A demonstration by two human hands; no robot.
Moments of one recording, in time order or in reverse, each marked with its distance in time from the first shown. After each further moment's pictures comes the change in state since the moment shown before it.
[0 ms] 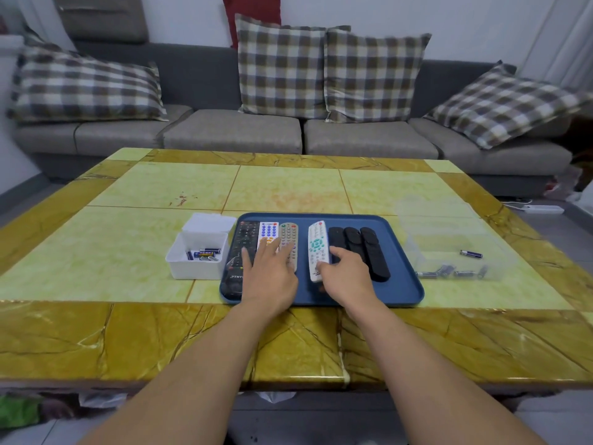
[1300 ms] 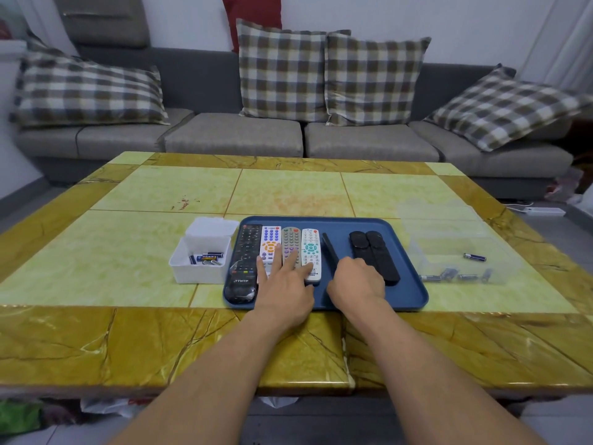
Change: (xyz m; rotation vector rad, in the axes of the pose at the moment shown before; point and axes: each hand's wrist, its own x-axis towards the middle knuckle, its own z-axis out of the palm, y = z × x) left_hand -0.009 0.011 0.008 0.193 -0.199 0.098; right_hand -0.012 -0.017 -0.014 -0.845 -0.019 -0.055
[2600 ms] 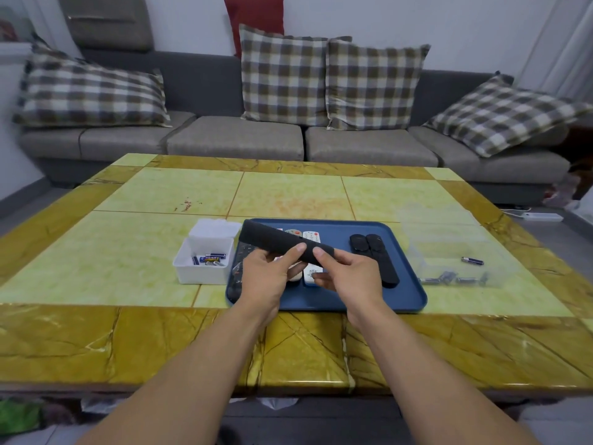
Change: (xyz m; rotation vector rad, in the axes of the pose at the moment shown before) left_hand -0.007 -0.003 -0.030 -1.647 0.356 -0.221; right_hand -0.025 -0.009 -0.011 1.430 0.013 0.077
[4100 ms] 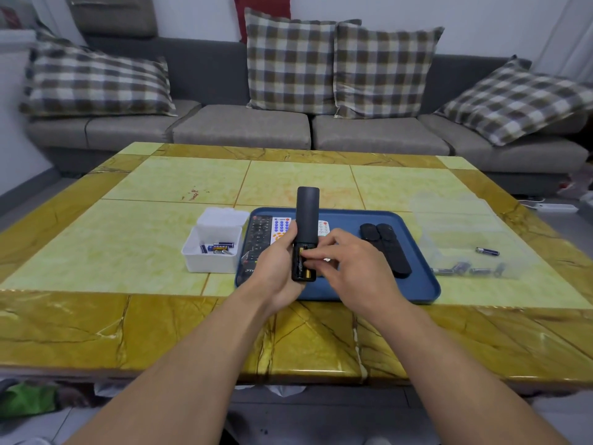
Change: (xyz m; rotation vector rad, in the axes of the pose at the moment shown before) left_hand -0.001 0.014 -0.001 -0.283 -0.261 -0.446; right_hand -0.009 -0.005 -0.004 -0.919 -0.203 -0.764
